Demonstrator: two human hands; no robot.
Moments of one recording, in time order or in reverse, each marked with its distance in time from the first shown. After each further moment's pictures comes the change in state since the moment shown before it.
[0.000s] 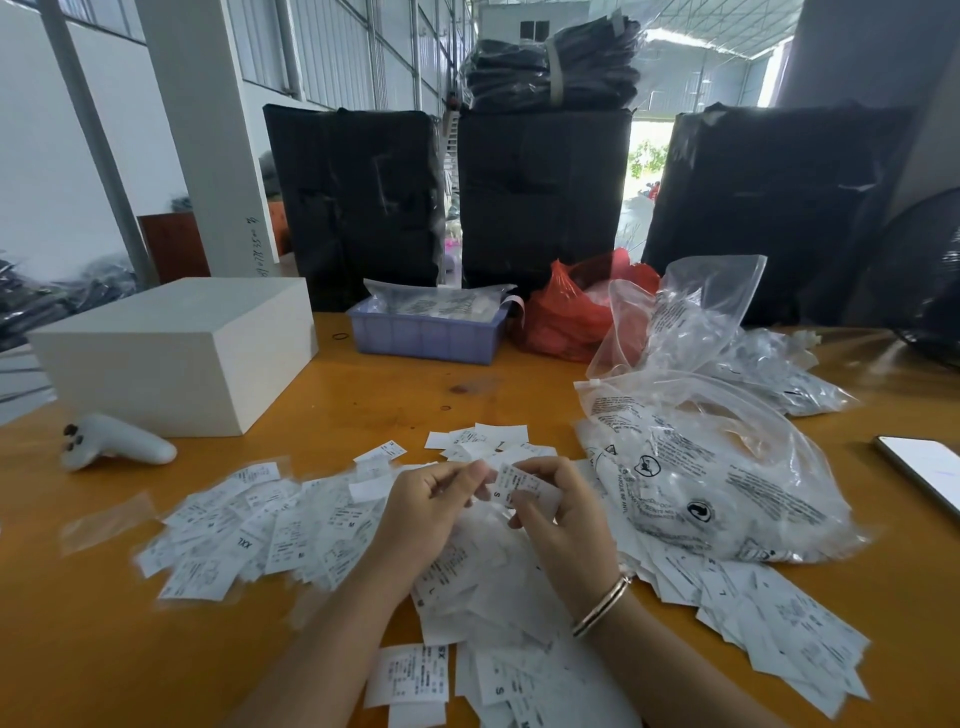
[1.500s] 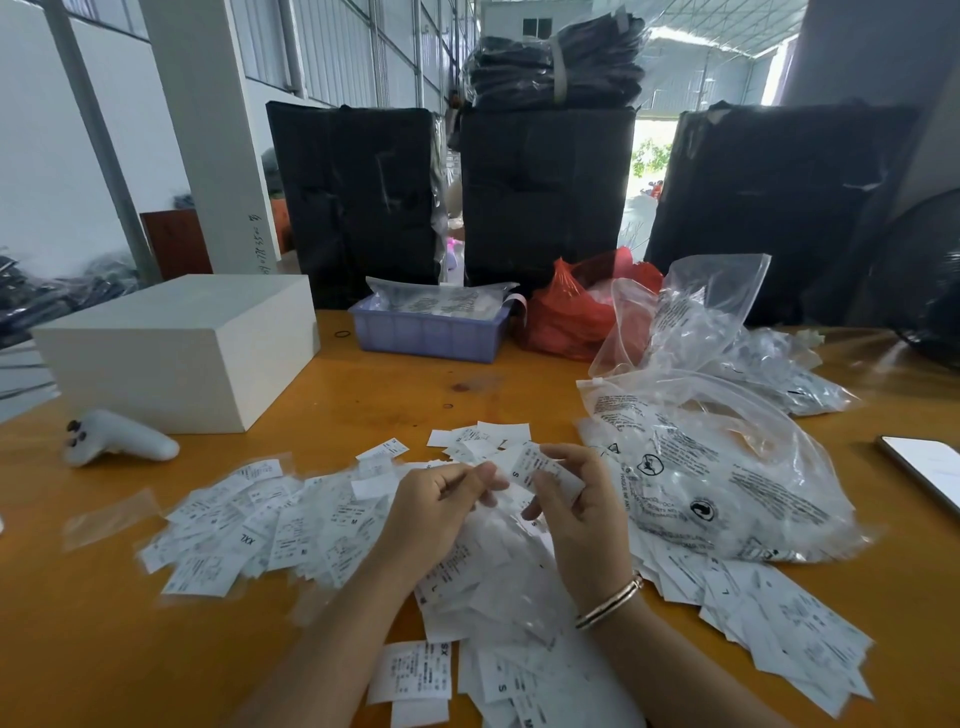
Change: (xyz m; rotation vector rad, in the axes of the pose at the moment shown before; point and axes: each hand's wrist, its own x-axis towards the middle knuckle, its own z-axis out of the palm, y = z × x) left_hand 0.000 -0.001 0.002 0.053 -0.041 0.026; right_hand 0.000 -0.001 -0.004 -0.005 0.135 -0.097
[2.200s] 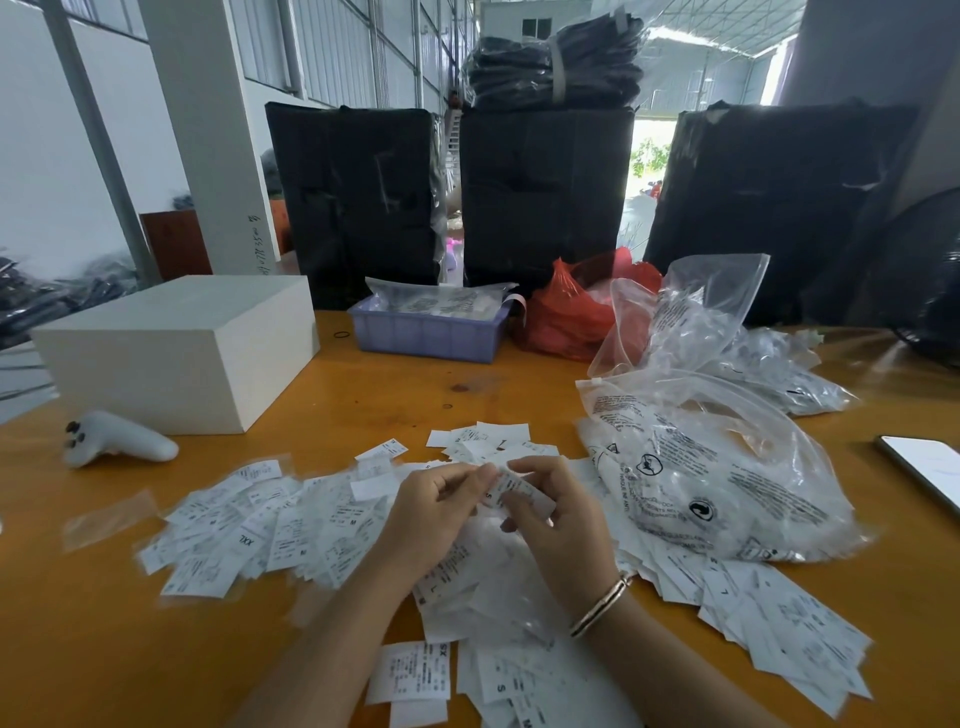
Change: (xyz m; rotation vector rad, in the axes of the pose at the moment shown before) left_hand 0.000 0.000 -0.001 -0.033 -0.036 -0.020; right_hand -0.003 0.000 0.005 -0.055 -0.177 0.035
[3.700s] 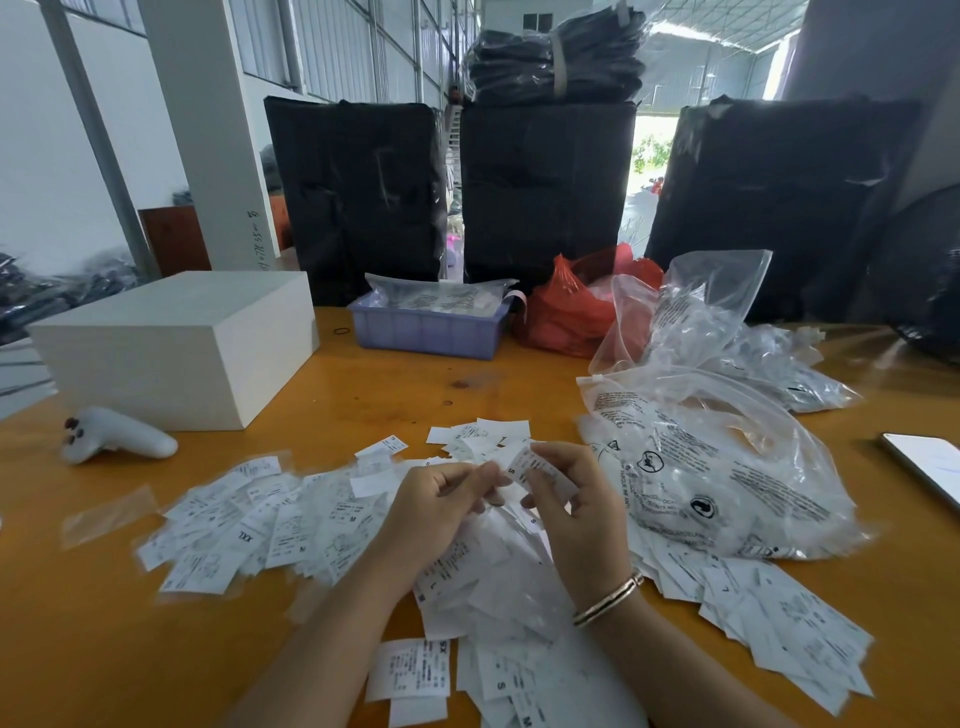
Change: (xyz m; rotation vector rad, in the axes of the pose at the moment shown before) left_hand -0.001 0.003 0.000 -0.100 -0.038 -0.073; right_hand 0.002 0.000 -0.005 -0.021 0.178 -0.143
